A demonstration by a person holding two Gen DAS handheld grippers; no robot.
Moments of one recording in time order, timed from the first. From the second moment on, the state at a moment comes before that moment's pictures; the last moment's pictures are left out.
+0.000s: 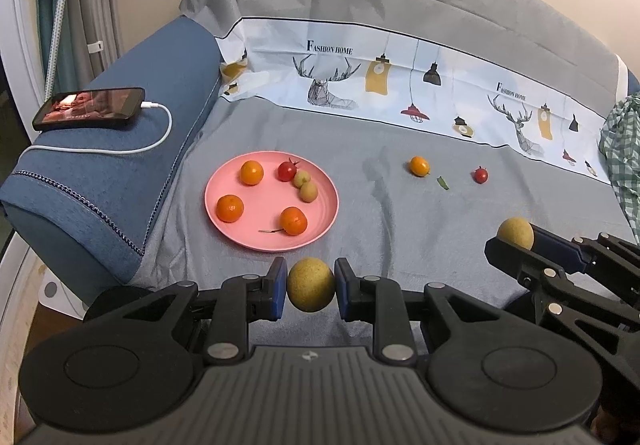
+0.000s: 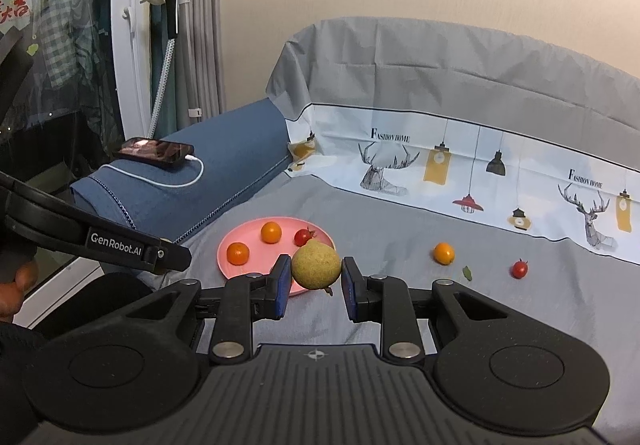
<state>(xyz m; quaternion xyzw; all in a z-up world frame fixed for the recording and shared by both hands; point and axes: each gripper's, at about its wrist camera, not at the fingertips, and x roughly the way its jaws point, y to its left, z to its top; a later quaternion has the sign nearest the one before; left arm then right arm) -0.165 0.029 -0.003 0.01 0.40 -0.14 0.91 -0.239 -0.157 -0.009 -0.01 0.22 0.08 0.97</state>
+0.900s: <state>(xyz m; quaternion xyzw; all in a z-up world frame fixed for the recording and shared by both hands) -0.033 0.045 -0.040 0.00 0.44 -0.08 0.89 -0.118 -0.136 -0.047 -0.03 0.27 0.09 0.96</state>
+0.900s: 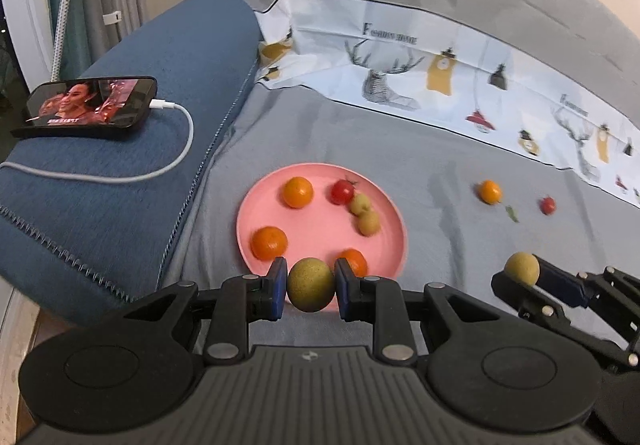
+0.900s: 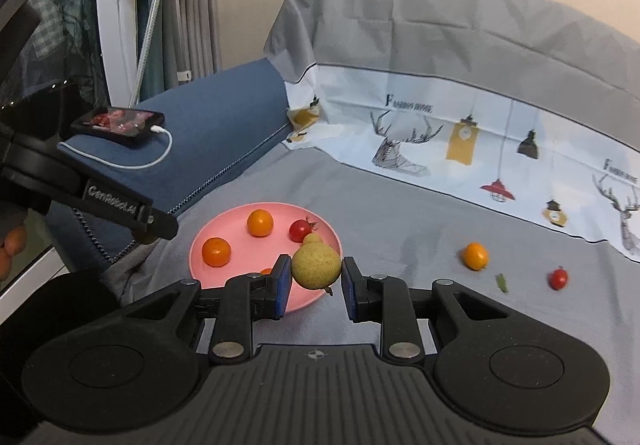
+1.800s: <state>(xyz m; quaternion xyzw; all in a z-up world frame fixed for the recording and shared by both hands) 0.069 0.042 -0.115 0.03 0.45 -0.04 0.89 0.011 -0.088 -0.119 -0.09 0.31 0.14 0.93</state>
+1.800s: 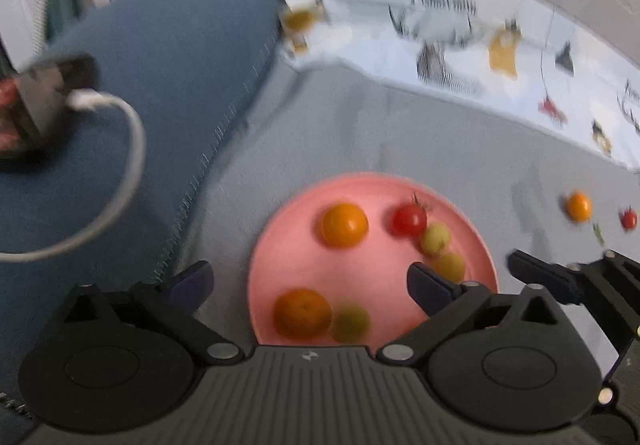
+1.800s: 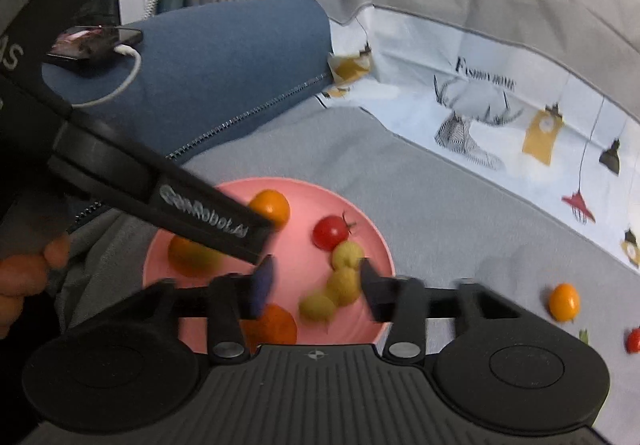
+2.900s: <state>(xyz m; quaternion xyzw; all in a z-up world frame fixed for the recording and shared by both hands) -0.128 0.049 -0.016 0.04 0.40 -0.02 0.92 -0.182 -0.129 -0.026 -0.01 0.27 0.07 0.96</state>
